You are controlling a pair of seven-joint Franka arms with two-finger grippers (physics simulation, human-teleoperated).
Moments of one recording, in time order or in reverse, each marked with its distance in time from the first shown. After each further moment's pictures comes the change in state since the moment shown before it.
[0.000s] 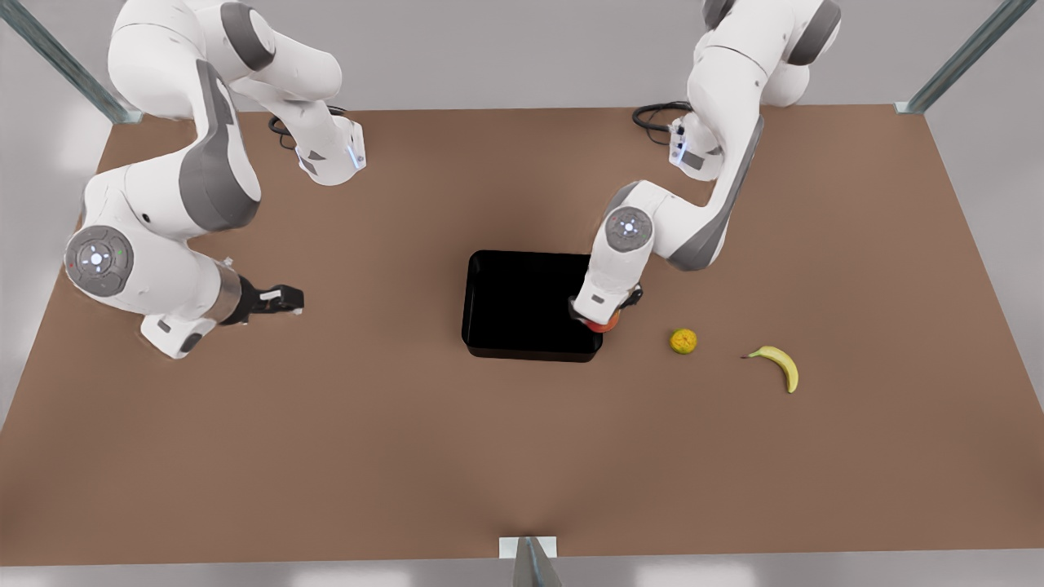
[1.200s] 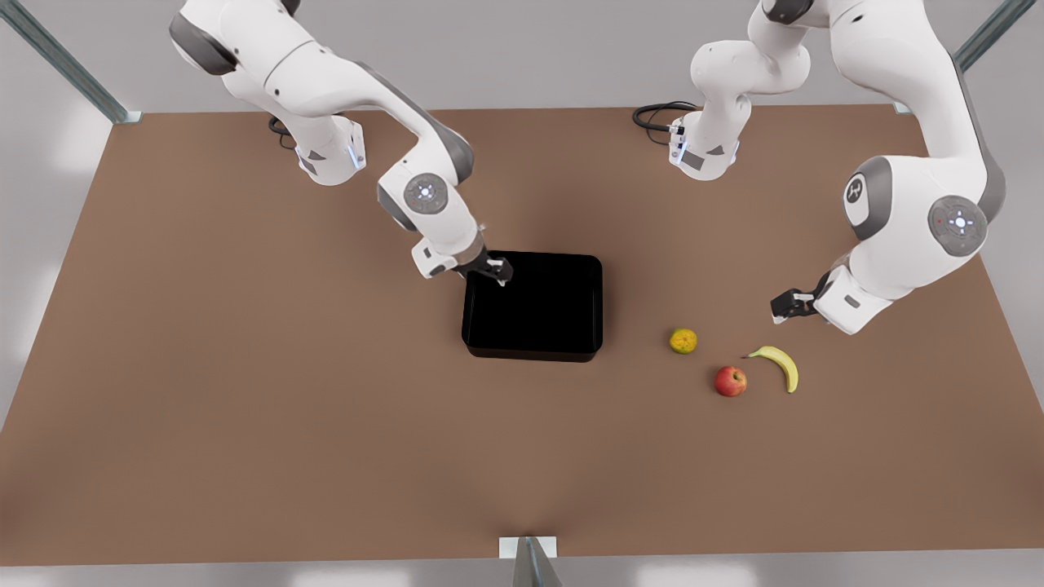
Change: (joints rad) left arm 0.452 -0.164 0.020 0.134 -0.080 -0.317 0.788; right arm 0.146 -0.116 0.281 -0.871 -0.019 1.025 0.955
